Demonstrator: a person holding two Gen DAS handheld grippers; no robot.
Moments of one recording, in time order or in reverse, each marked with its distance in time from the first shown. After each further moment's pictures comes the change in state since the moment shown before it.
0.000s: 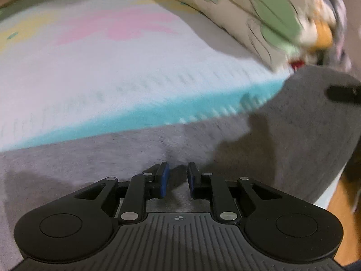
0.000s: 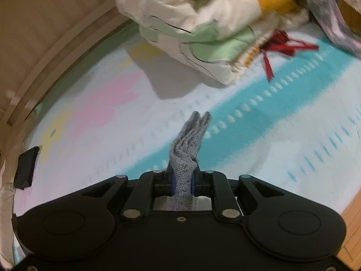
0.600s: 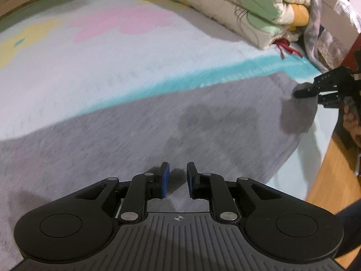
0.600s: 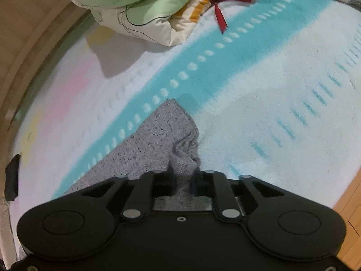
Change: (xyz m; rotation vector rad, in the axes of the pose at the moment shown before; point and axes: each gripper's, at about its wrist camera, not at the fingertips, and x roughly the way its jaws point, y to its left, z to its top) left arm -0.054 0.035 -0.040 0.165 0.022 -0.035; right arm 0.048 -0.081 -0.011 0.191 0.139 -0.058
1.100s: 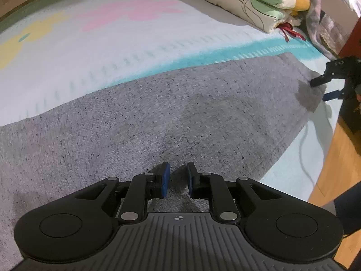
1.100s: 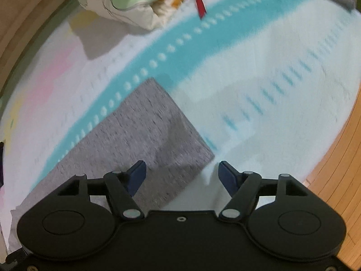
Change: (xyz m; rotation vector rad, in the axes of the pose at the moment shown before) left arm -0.009 0.030 -0.031 0.036 0.061 0.023; right arm -0.016 -0.004 -0.010 -0.007 0.106 -0.127
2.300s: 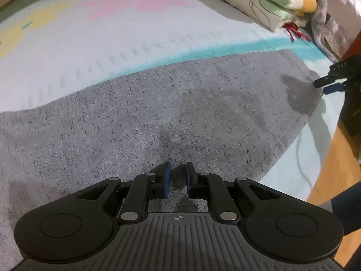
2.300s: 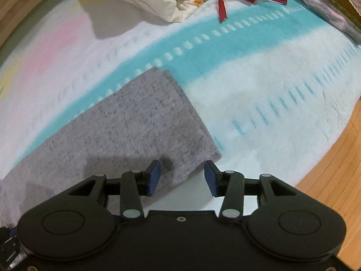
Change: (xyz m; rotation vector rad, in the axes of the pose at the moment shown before) left arm 0.004 0.013 -0.005 -0.053 0.043 -0.027; right arm -0.006 0.035 -0.001 -0.166 0.017 -0.107
